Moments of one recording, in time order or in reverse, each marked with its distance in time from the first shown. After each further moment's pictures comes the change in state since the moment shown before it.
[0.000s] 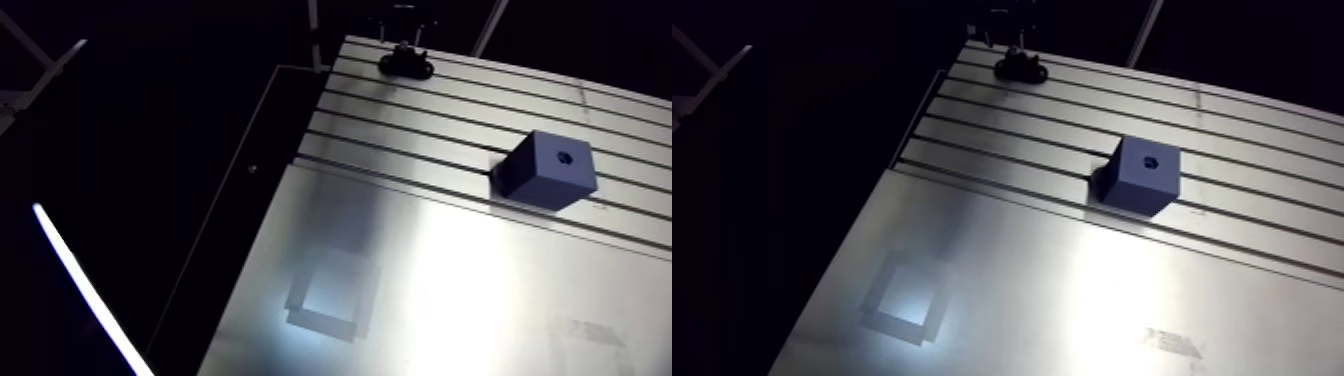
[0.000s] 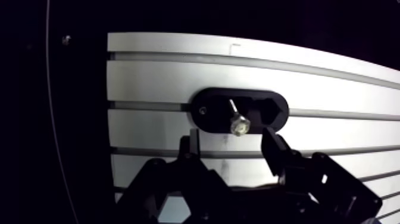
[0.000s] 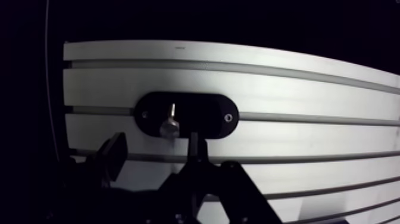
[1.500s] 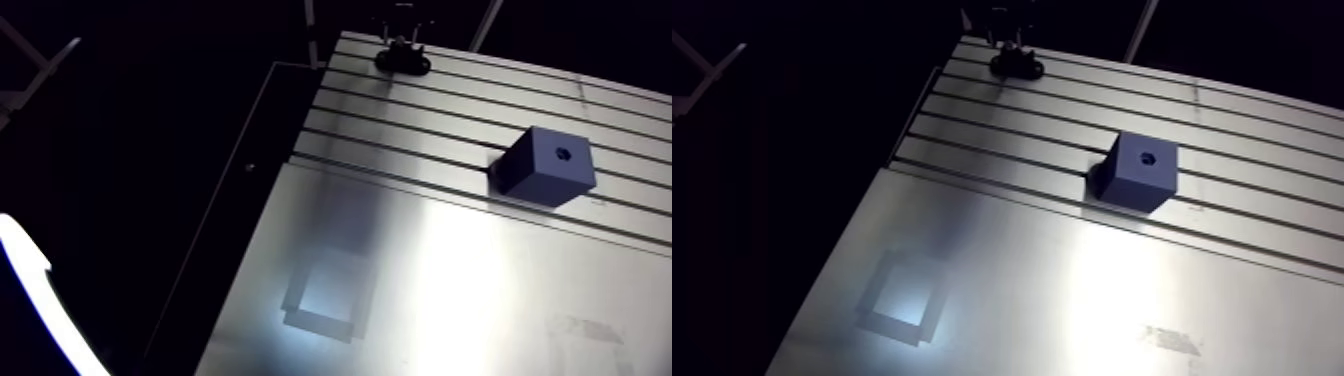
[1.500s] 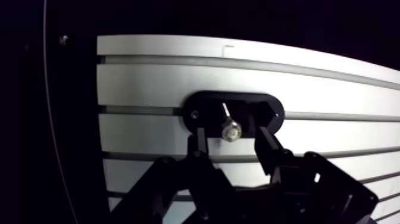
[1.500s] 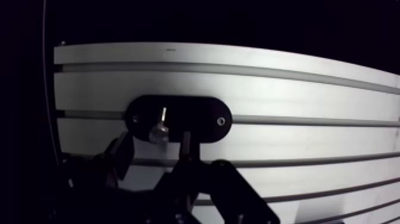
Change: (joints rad) arm -0.012 0.009 -0.003 0.001 -0.001 -0.005
